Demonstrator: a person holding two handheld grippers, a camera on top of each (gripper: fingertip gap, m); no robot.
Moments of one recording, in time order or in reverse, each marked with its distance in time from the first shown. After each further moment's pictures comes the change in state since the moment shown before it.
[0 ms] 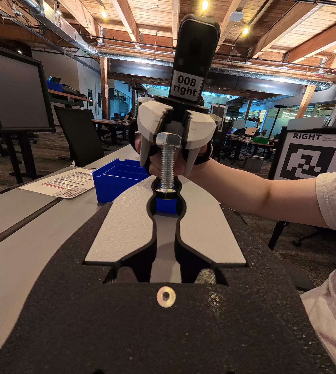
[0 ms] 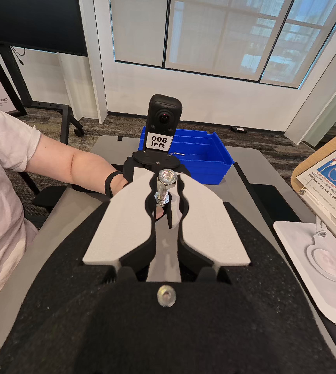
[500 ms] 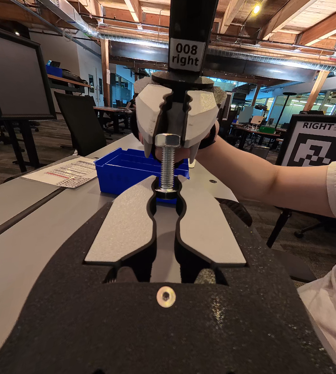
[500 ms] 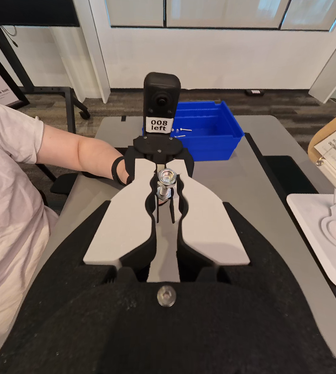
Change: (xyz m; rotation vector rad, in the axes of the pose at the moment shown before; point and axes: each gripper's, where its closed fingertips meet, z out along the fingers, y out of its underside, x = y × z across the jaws) left arm -0.006 0.011 0.003 -0.066 -0.021 -0.001; right arm 0.004 0.011 -0.004 -0.151 -0.027 0.104
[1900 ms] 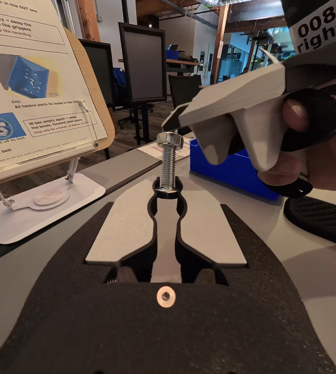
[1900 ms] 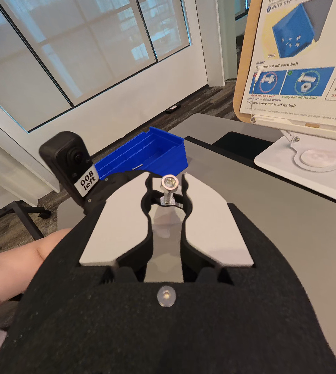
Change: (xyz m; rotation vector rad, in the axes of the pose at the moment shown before) left arm -0.073 0.007 -0.035 -0.102 -0.551 0.121; right arm 0.055 -0.002 0.025 0.206 0.435 0.475
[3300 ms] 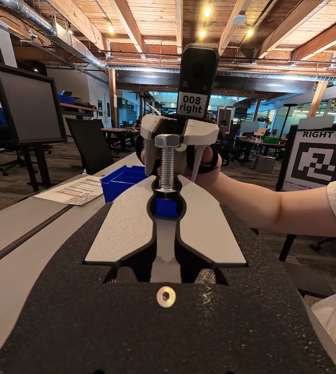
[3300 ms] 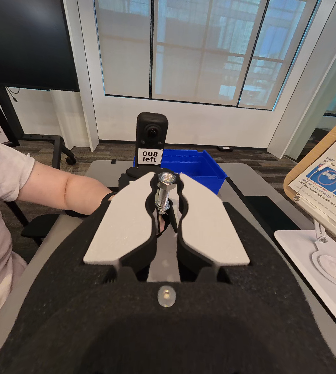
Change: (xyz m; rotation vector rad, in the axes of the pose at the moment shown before) left arm 0.081 -0.034 -0.019 0.209 0.527 -0.090; right arm -0.053 0.003 -0.044 0.112 -0.413 -0.472
